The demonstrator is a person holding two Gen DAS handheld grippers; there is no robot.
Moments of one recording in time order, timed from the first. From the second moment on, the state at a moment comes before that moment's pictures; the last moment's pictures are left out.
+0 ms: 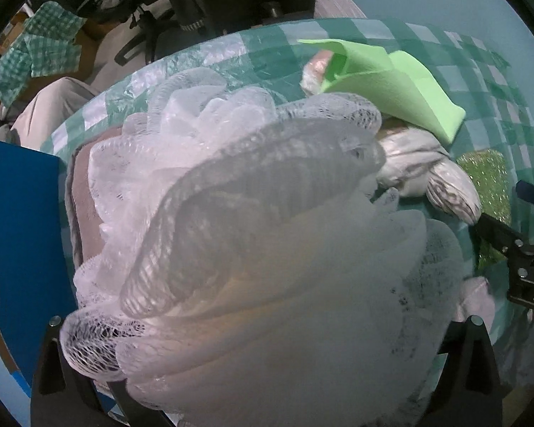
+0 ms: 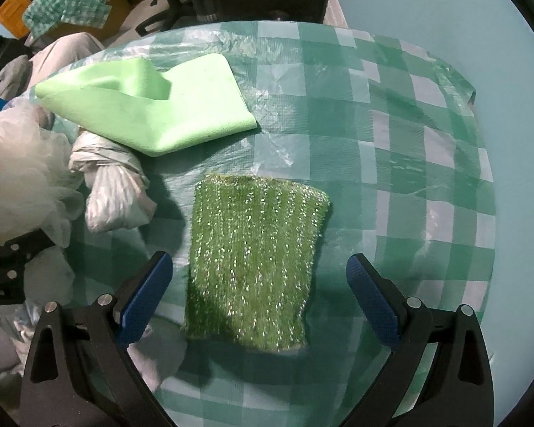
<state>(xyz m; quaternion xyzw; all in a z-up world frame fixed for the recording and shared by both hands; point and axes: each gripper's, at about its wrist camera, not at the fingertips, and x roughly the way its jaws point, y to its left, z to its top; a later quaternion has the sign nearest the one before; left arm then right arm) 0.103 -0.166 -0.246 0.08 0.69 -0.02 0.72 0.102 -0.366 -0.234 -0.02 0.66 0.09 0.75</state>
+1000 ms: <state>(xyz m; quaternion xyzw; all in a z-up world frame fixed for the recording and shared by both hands) 0.076 -0.135 -0.167 0.03 0.62 -0.06 0.78 0.094 -0.366 -0.192 0.00 0.64 0.14 0.76</state>
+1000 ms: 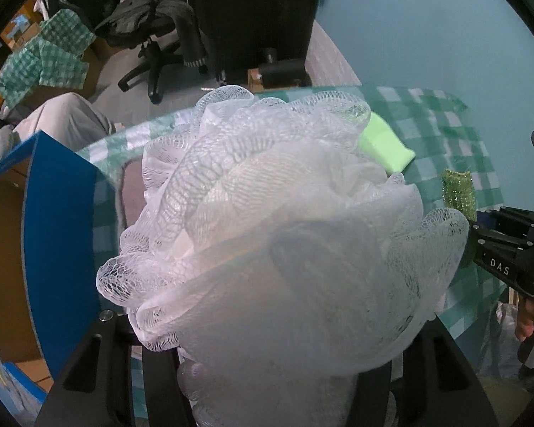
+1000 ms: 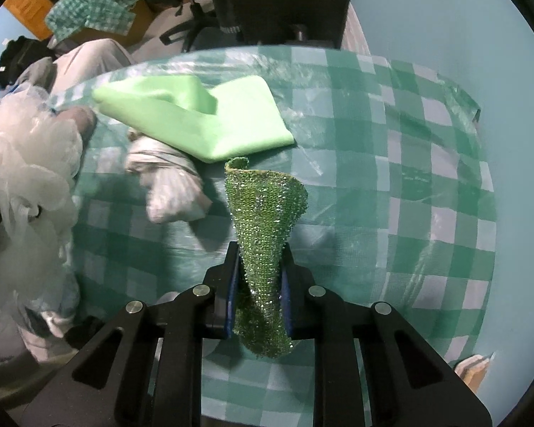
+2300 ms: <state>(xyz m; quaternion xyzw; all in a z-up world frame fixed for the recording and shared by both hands) 0.041 -0.064 -0.082 0.03 0.58 -0.04 0.82 0.096 -0.249 -0.071 -0.05 0.57 0.26 0.78</state>
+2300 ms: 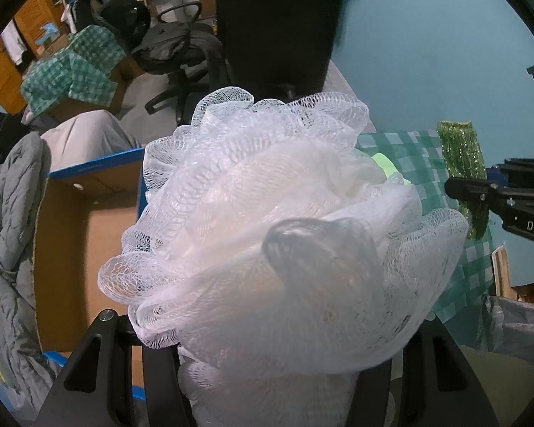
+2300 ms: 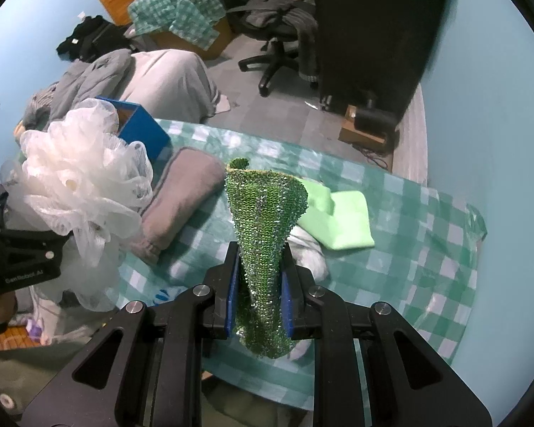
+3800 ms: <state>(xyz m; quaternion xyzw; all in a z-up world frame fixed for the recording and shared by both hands) 0.005 0.128 -0.080 -0.06 0.56 0.12 0.82 0.117 -0.005 -0.047 -0.14 0.53 0.43 0.71</state>
